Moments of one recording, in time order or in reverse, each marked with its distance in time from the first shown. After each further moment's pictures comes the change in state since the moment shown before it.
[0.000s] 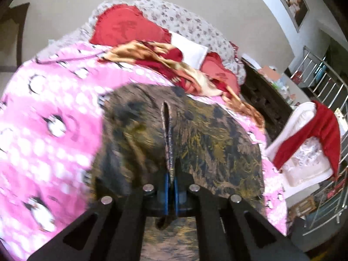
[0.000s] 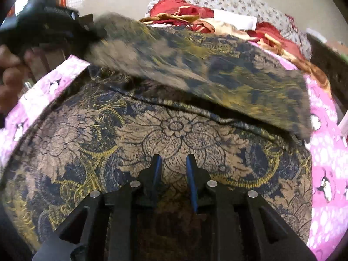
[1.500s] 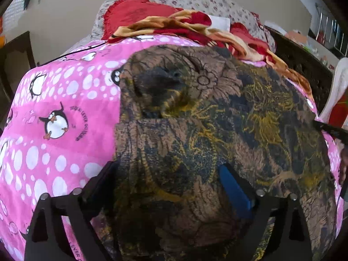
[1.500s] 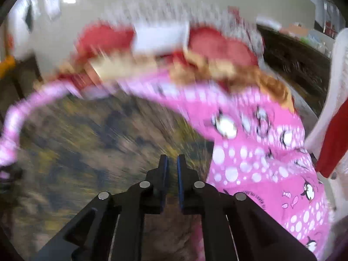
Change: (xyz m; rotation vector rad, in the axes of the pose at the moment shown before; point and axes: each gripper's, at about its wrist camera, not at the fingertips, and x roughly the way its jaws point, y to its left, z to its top) left arm 0.091 0.018 -0.030 0.185 0.055 0.278; right arm 0.073 -0.196 0.114 0.274 0.081 -0.196
